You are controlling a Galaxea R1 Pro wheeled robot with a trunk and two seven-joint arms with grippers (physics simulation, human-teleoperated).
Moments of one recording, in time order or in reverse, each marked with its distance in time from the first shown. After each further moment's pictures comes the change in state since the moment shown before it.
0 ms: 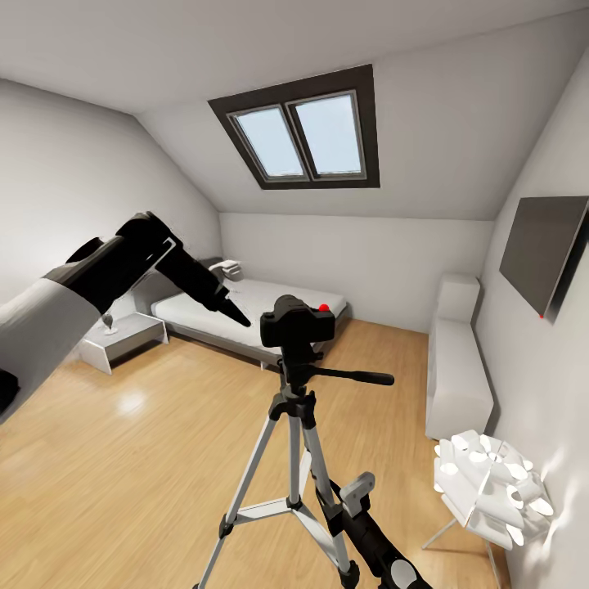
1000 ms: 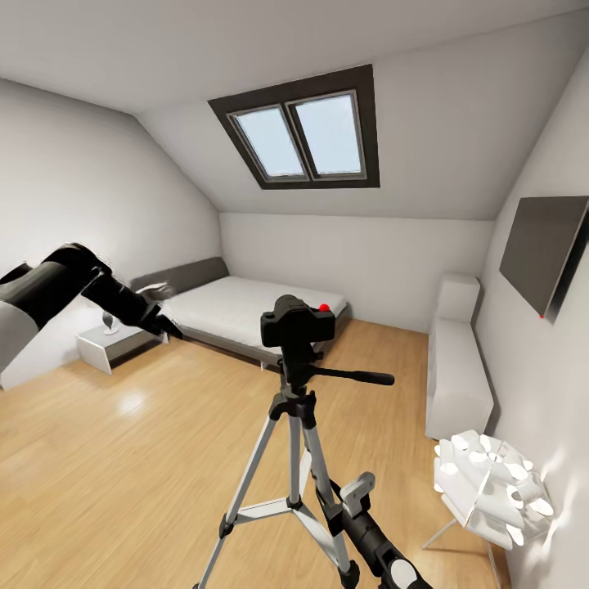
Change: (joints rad) left arm 0.027 0.192 0.003 0.280 0.001 0.000 0.105; right arm 0.000 0.000 -0.002 0.000 -0.001 0.000 0.000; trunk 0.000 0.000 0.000
